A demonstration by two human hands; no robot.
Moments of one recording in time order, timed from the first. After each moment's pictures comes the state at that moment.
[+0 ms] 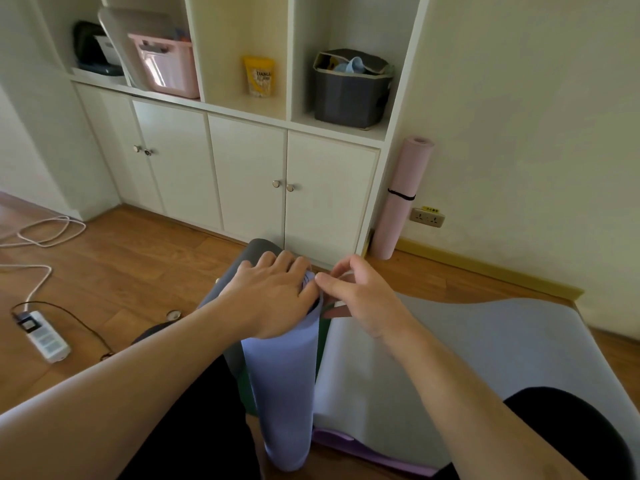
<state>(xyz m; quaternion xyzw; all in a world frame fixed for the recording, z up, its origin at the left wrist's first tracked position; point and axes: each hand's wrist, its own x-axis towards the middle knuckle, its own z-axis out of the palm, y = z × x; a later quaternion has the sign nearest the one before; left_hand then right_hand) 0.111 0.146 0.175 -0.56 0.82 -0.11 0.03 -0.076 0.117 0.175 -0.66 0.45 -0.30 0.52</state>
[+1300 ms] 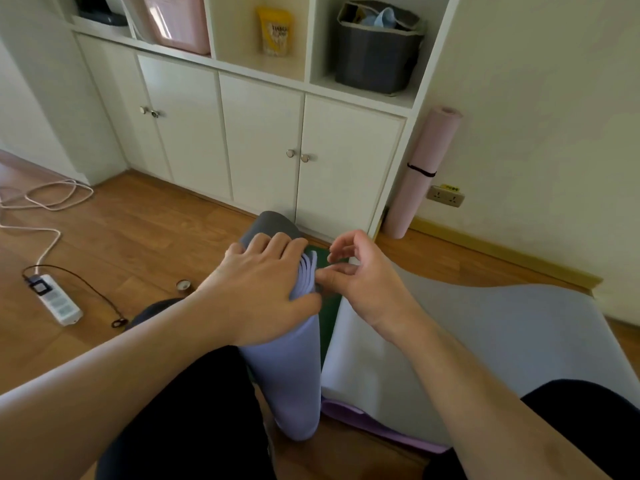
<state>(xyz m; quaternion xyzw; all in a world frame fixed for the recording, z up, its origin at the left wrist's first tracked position) 0.137 0.185 0.177 -0.67 0.75 0.00 -0.02 -0.046 0.113 0.148 -0.70 0.44 -0.30 0.48</state>
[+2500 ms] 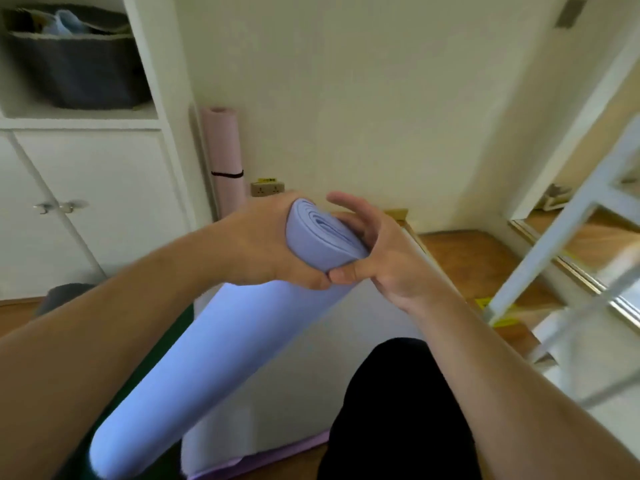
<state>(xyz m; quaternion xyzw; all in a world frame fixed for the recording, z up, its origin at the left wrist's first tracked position) -0.159 0.044 0.246 -0.32 0.88 0.31 -0.16 -0.372 0.098 0.189 -0.58 0.47 -0.51 0.44</state>
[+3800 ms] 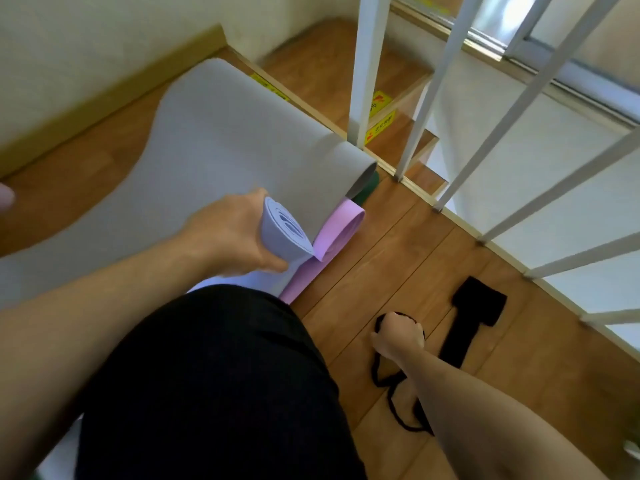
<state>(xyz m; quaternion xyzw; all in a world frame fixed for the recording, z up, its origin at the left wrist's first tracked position) -0.477 0.046 -0.035 -0.27 0.93 0.20 0.13 -0.575 0.333 -0.288 -0.19 0.91 0.04 0.36</state>
